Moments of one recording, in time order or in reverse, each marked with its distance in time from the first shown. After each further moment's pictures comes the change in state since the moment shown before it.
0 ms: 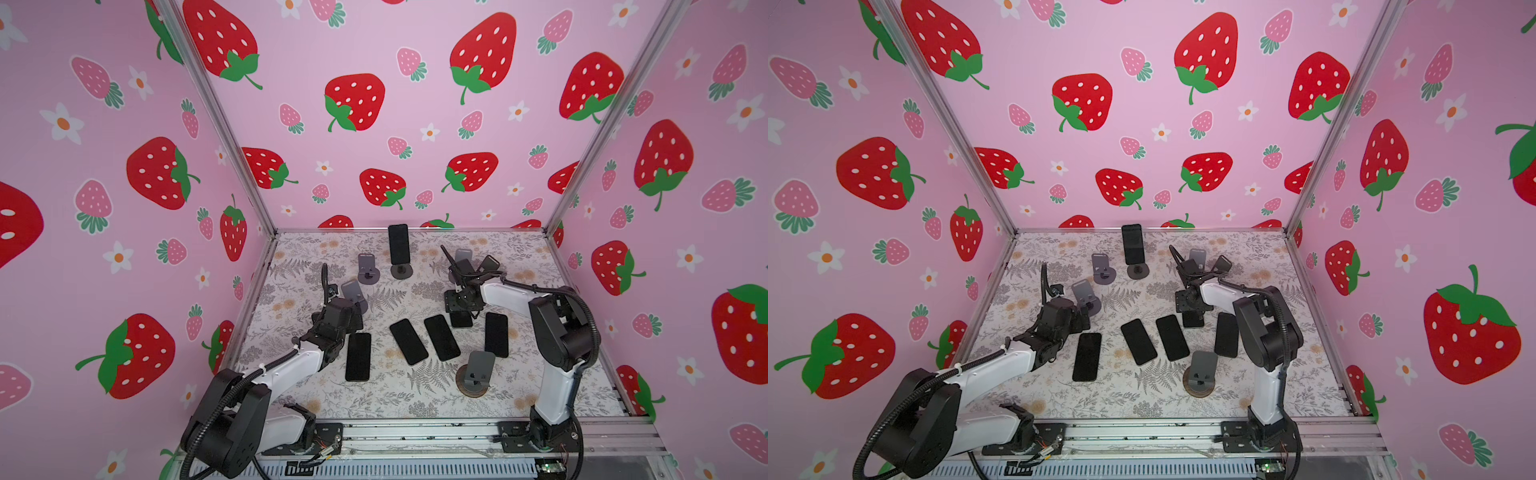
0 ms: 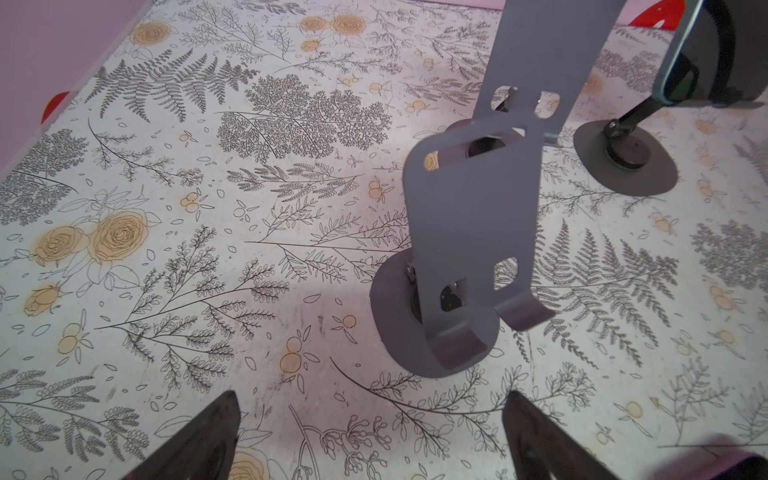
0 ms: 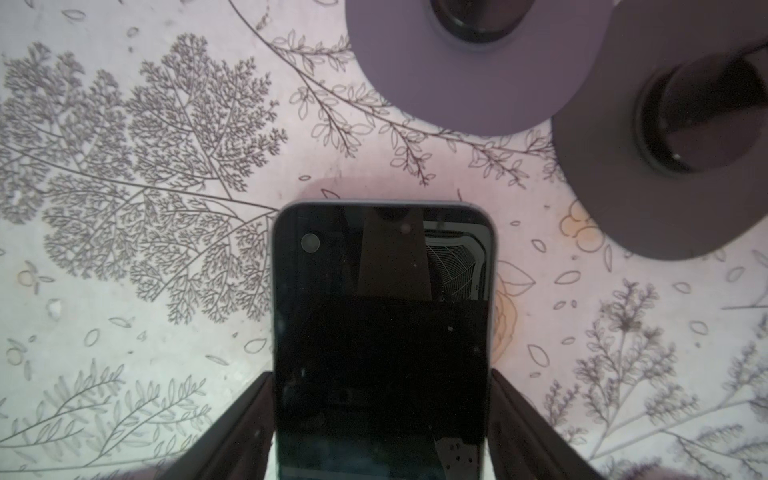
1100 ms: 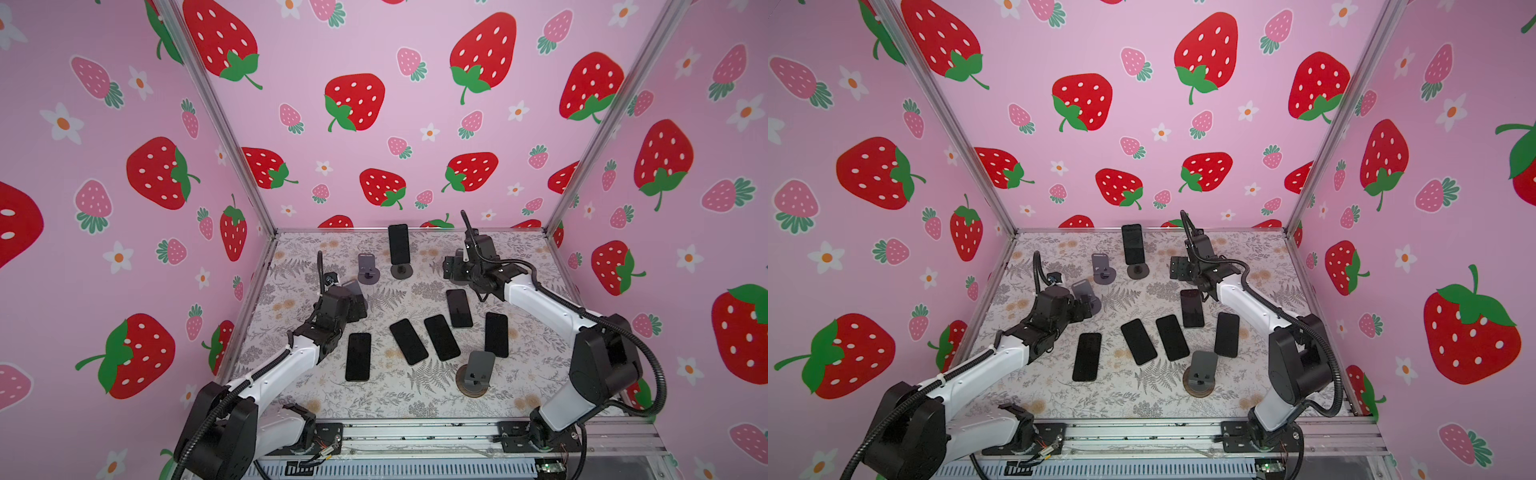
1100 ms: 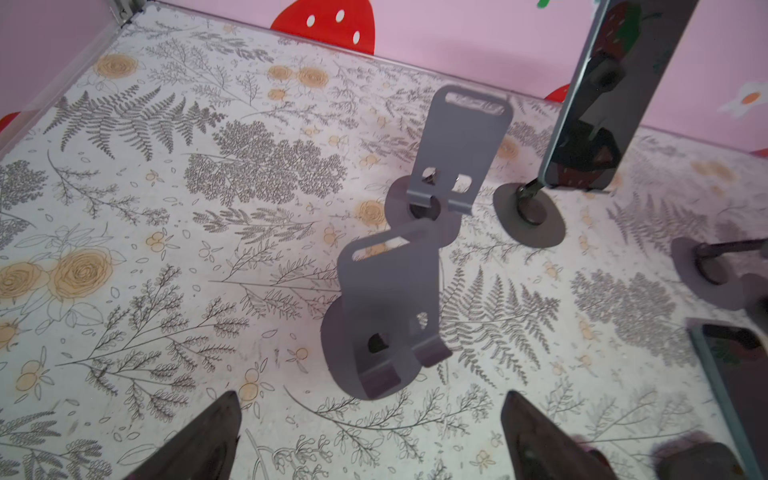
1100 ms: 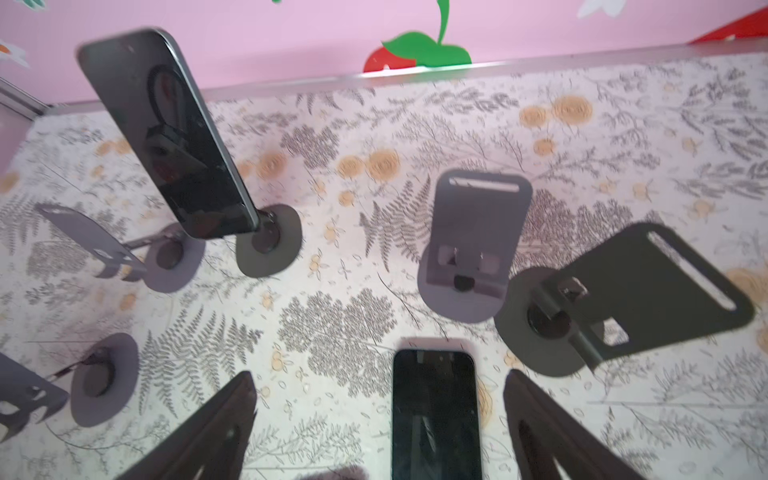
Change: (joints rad) left arm 0.000 -0.068 0.149 -0.131 0.097 -0.074; right arm 0.011 -0.279 0.057 0.176 0.017 0.011
